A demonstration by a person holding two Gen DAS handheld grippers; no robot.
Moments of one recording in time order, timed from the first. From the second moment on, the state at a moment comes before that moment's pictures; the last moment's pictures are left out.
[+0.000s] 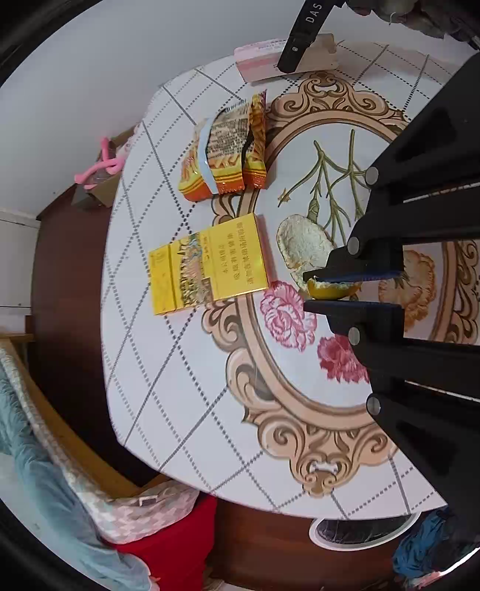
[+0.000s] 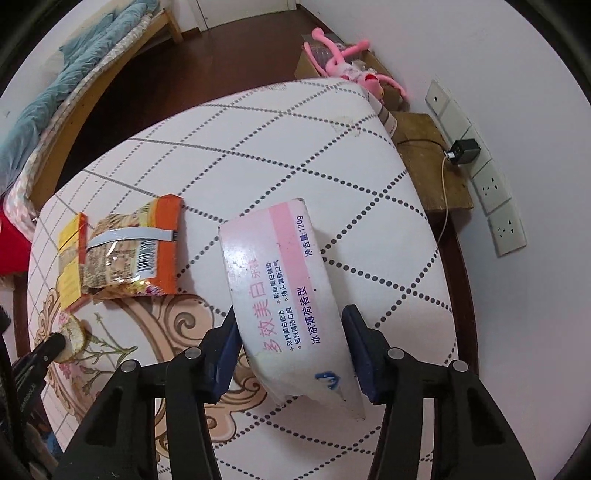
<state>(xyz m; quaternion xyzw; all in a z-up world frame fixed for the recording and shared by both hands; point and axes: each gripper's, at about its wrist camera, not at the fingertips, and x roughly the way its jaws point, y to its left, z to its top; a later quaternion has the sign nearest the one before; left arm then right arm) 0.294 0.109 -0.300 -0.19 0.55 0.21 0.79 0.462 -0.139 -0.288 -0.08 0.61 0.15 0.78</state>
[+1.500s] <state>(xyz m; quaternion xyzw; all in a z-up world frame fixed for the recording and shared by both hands) -0.075 0.350 -0.205 -0.26 0.42 0.43 0.76 0.084 0.248 -0.221 -0.13 0.55 0.52 0.64</state>
